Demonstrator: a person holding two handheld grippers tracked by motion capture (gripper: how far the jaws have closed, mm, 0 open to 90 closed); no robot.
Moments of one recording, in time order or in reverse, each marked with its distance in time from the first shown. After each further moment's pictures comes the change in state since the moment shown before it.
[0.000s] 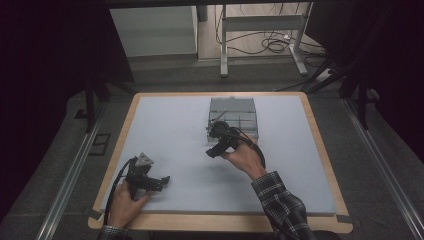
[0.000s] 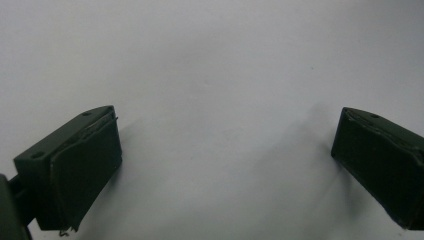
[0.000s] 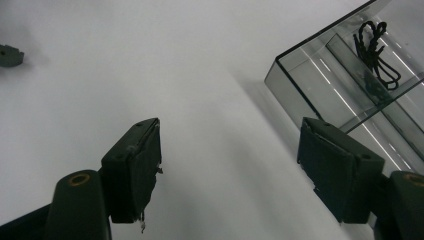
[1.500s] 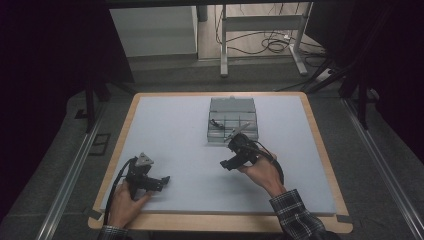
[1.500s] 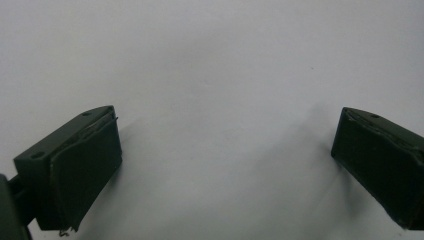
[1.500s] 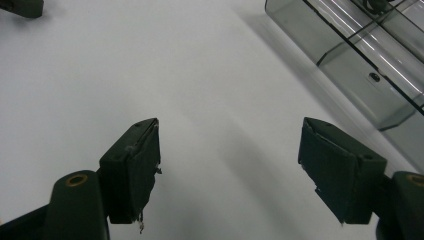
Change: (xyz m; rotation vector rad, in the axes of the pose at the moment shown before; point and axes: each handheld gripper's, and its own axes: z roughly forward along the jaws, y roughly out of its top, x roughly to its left) left arm 0.000 0.000 0.000 0.000 0.000 -0.001; right arm -0.001 -0.063 -0.023 -0.049 0.028 0.054
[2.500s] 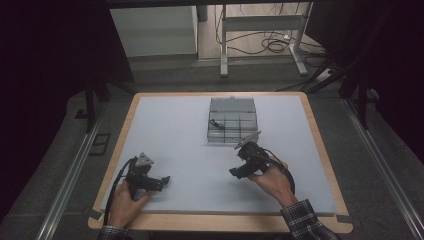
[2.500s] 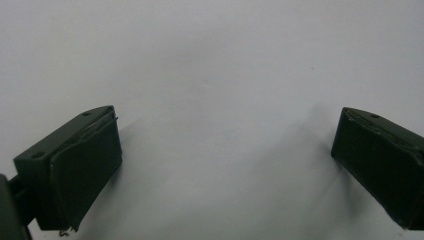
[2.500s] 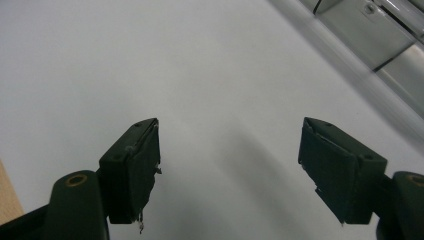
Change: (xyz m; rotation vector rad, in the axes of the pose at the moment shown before) left arm 0.000 0.000 0.000 0.000 0.001 0.004; right arm 0.002 -0.033 -0.015 0.014 -0.014 0.011
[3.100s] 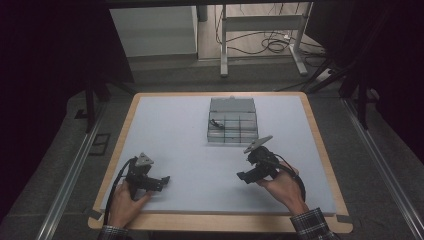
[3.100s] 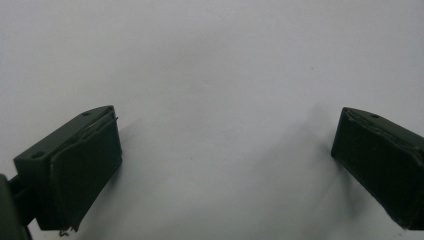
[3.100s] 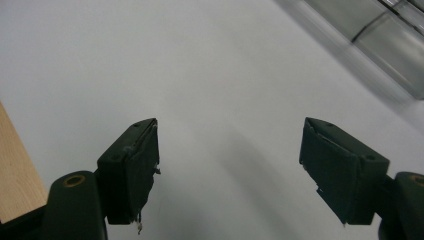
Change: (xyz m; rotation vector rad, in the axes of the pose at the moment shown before) left arm -0.001 0.000 0.000 -0.005 -0.001 -0.010; right arm 0.001 -0.023 -0.023 -0.023 -0.020 0.015
